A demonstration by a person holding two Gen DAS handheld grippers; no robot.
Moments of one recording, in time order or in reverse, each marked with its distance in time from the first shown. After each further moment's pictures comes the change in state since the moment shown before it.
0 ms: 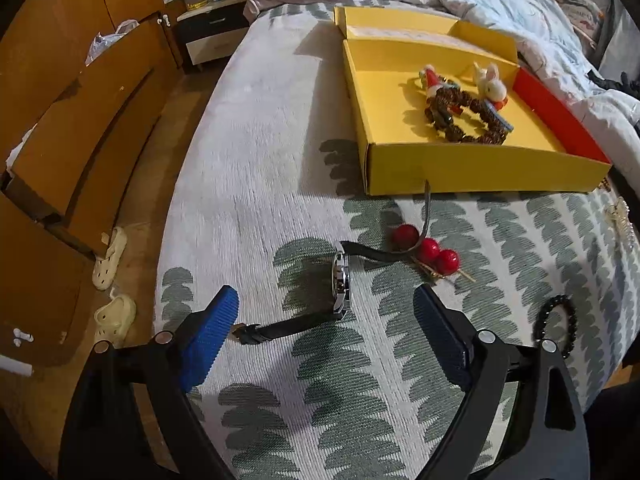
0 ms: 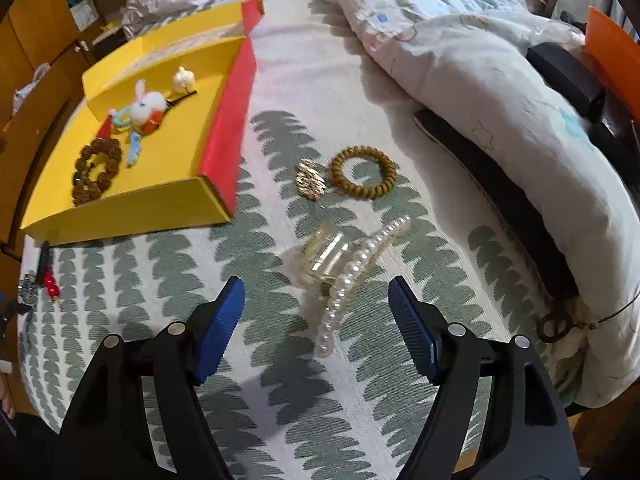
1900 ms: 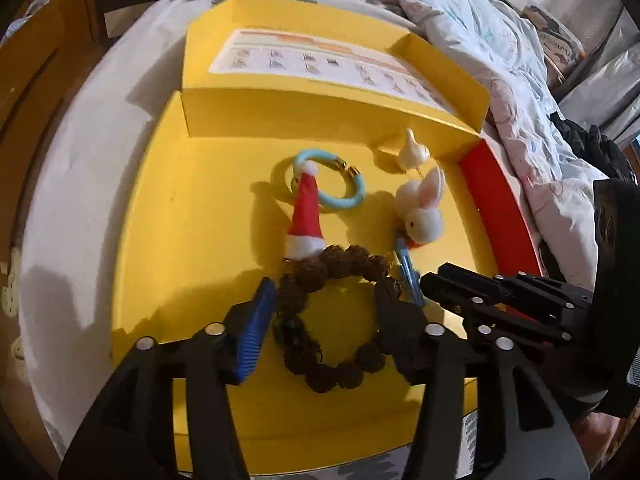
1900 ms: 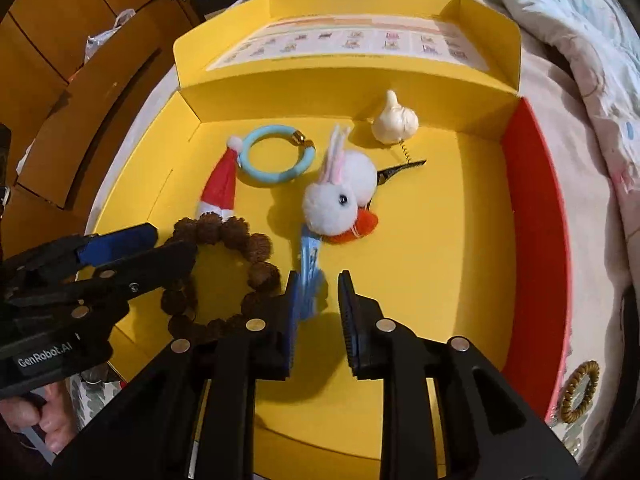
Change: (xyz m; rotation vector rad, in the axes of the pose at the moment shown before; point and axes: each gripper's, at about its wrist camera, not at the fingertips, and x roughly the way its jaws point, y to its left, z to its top) left arm 0.073 -0.081 0.172 -0.064 0.092 -0.342; right arm 0.083 0.177 0.131 -0.264 0.080 0.302
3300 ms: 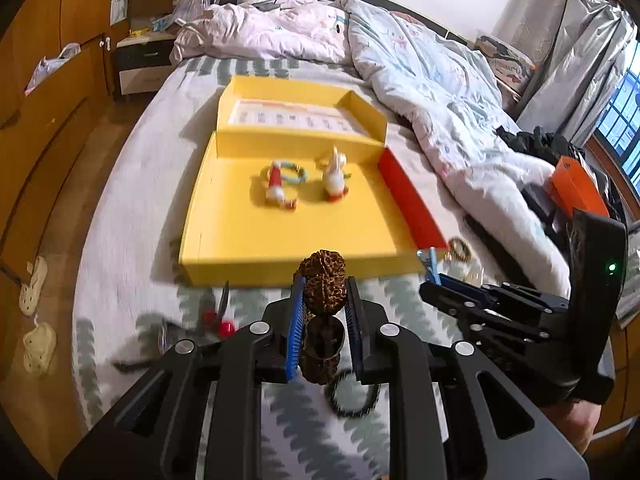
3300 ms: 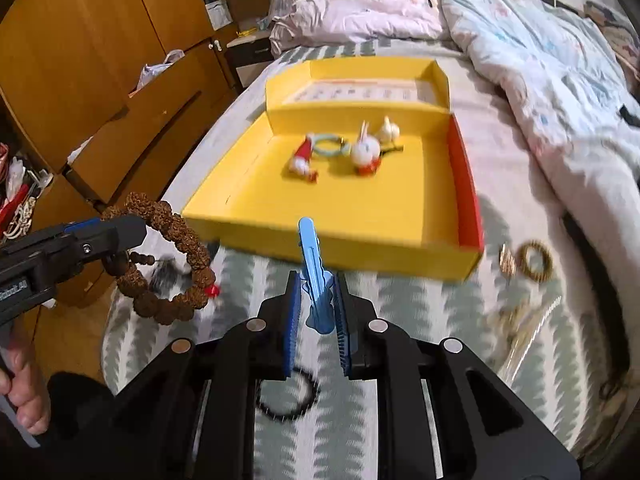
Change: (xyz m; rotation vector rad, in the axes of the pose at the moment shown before) left arm -0.143 -0.061 -0.112 0.062 -0.239 0.001; right arm -0.145 0.043 -0.132 -0.038 -0.241 0.014
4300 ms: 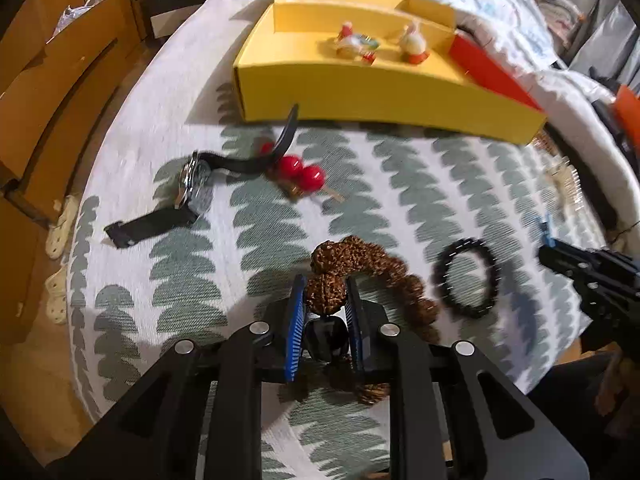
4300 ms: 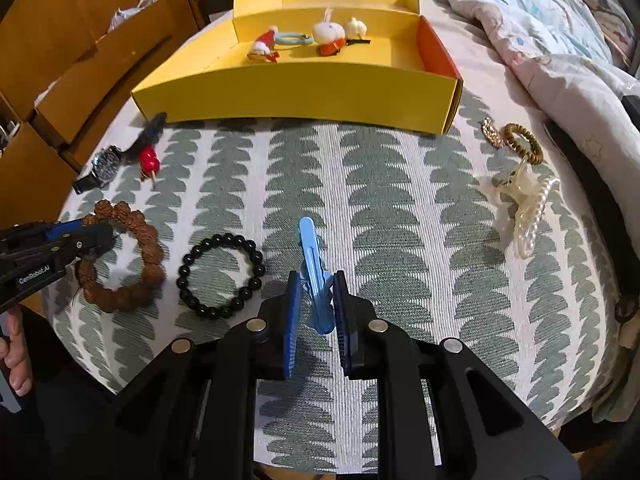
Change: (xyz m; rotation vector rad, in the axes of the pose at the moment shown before) left arm 0.047 0.042 -0.130 -0.019 0.200 0.155; right arm 0.030 -0.013 -0.117 -0.007 0.159 -0.114
